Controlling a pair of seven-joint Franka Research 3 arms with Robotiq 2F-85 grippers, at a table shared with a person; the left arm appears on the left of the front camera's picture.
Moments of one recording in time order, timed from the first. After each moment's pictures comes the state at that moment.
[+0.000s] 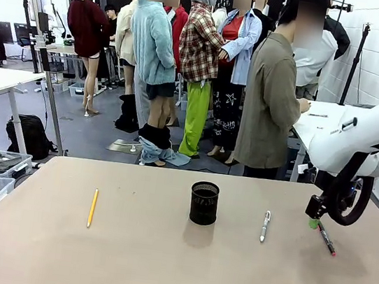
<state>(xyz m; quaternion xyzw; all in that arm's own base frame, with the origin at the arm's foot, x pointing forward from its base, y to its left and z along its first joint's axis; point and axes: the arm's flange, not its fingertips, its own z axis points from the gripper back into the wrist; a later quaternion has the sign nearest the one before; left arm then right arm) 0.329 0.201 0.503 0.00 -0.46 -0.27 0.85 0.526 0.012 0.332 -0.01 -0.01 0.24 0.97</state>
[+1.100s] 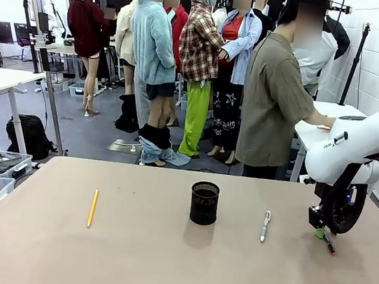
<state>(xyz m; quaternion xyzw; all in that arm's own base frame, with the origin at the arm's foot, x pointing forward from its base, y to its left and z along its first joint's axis) 0.329 0.201 0.503 0.00 -0.46 -0.27 0.85 0.538 0.005 0.302 -0.04 0.02 0.19 0.98</state>
